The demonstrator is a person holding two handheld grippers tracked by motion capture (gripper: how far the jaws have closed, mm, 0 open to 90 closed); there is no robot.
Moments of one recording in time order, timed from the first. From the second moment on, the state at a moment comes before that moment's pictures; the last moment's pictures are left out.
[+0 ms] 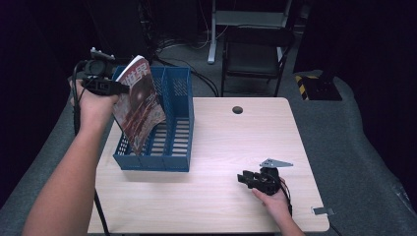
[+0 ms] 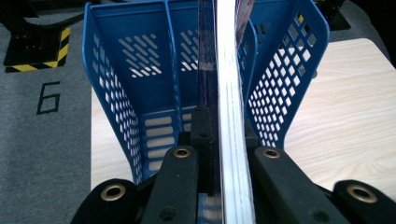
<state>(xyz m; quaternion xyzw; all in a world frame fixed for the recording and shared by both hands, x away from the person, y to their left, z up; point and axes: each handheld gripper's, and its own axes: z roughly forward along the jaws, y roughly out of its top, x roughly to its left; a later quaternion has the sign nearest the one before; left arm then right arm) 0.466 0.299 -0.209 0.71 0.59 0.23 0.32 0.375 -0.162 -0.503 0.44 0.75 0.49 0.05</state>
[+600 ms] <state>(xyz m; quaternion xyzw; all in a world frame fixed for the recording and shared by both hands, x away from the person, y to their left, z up) 0.480 0.295 -0.230 0.69 0.60 0.24 0.34 0.375 -0.160 -0.503 0.44 0.76 0.48 0.05</state>
